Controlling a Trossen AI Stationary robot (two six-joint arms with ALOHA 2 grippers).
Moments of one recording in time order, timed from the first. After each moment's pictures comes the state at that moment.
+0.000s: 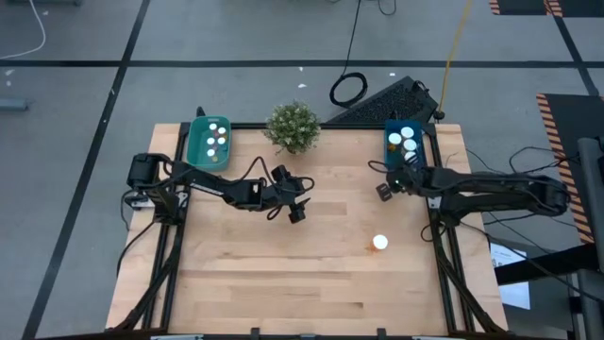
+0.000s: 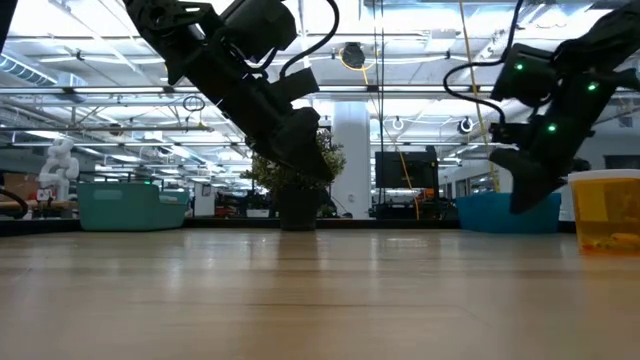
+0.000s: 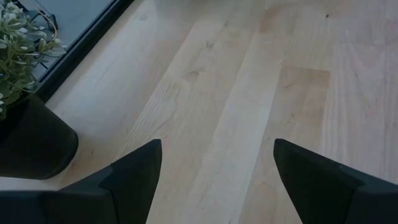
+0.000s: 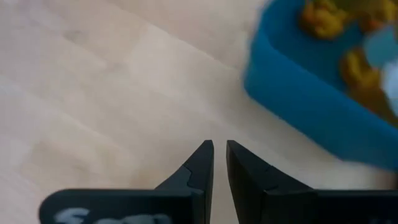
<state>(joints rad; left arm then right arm) 0.00 1.75 0.93 0.13 -0.42 -0.08 -0.35 0.95 0.34 -0.50 0.40 0.59</state>
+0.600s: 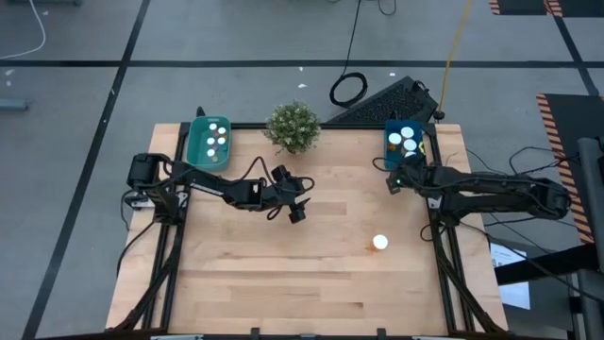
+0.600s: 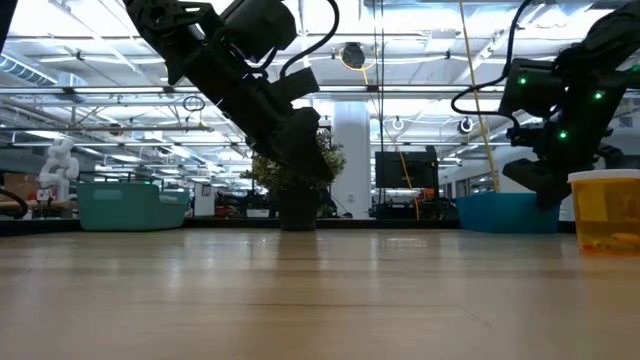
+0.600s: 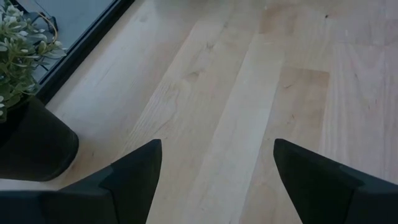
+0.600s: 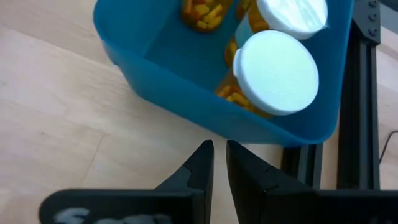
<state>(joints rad) 0.00 1.75 0.93 0.14 -0.42 -0.07 -0.40 0.93 0.34 -0.69 0.63 0.69</state>
